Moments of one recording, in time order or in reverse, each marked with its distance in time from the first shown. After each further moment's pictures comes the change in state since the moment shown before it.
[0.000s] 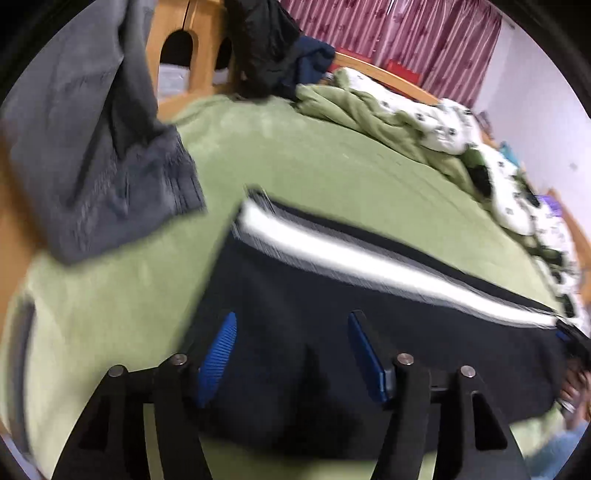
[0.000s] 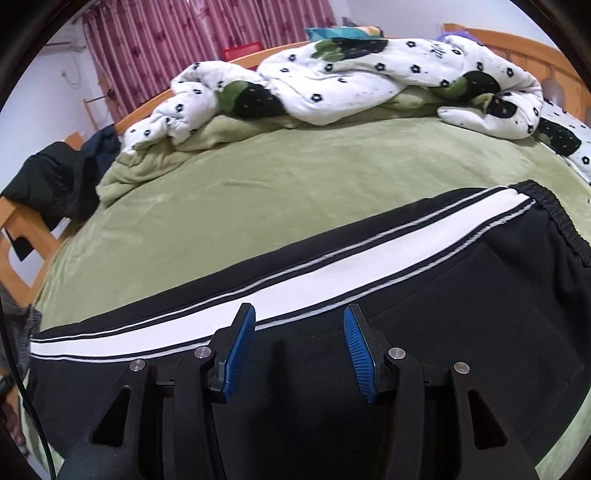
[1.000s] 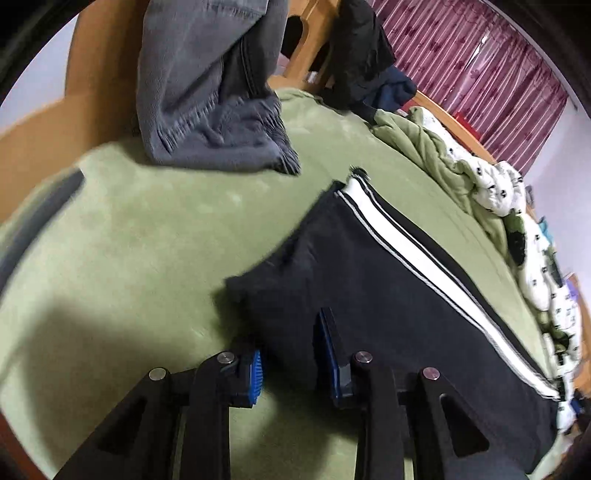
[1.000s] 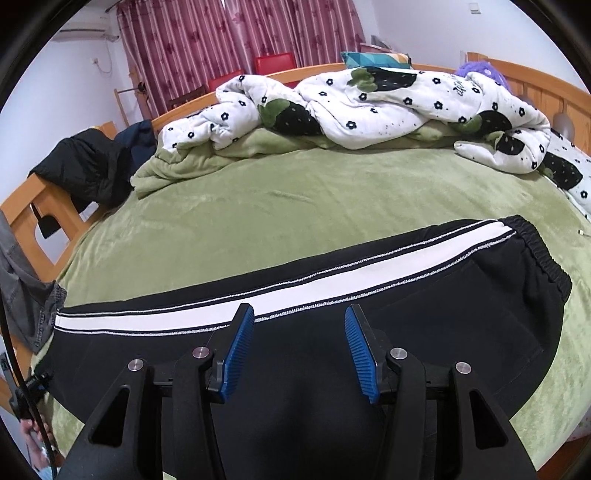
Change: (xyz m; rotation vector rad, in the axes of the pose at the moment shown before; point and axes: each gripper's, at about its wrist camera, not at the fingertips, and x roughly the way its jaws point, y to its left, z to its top) left arm 0.015 0.070 -0.026 -0.277 -0.110 0.126; right arm -0.070 0.032 -0.007 -0.104 -0.032 0.014
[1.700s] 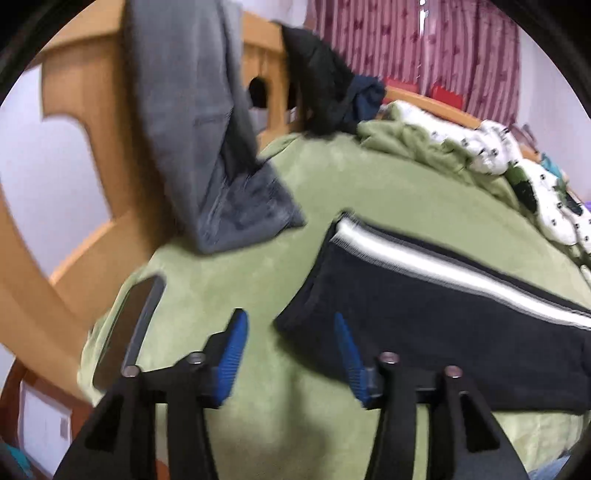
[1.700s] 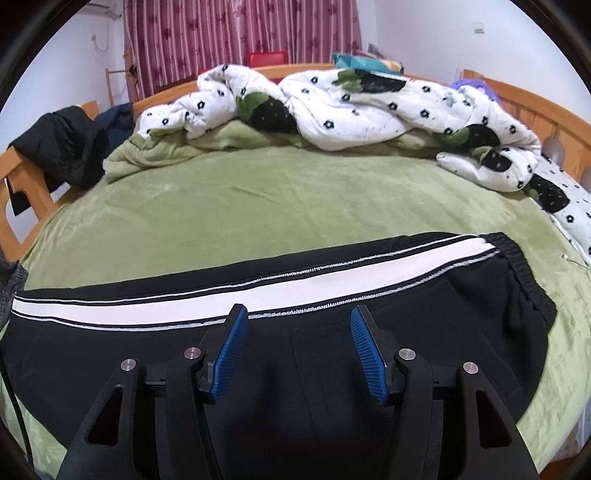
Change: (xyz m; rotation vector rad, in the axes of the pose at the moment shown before) left arm -0.094 -0.040 0.010 0.292 -0.117 0.144; right arm 0.051 -0.038 0.008 -0.077 0.028 -0.088
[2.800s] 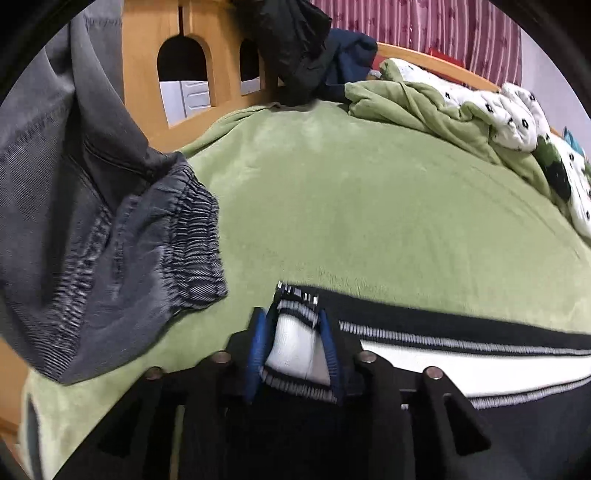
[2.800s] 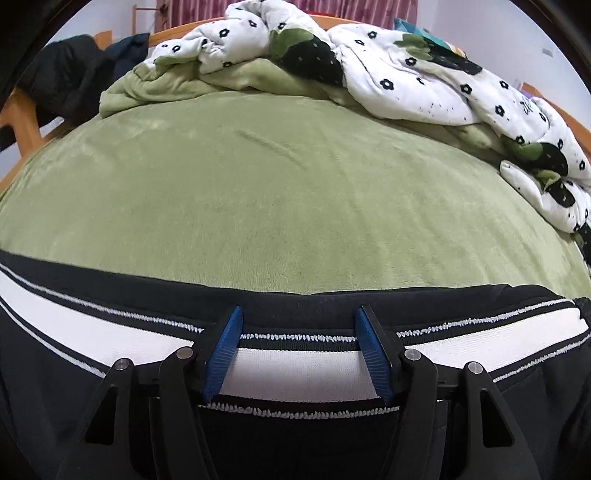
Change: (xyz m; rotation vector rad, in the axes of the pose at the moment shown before) left arm 0.185 -0.069 0.071 0.086 0.115 0.044; right arm 0.118 0.034 0.028 -0.155 0.103 -0.026
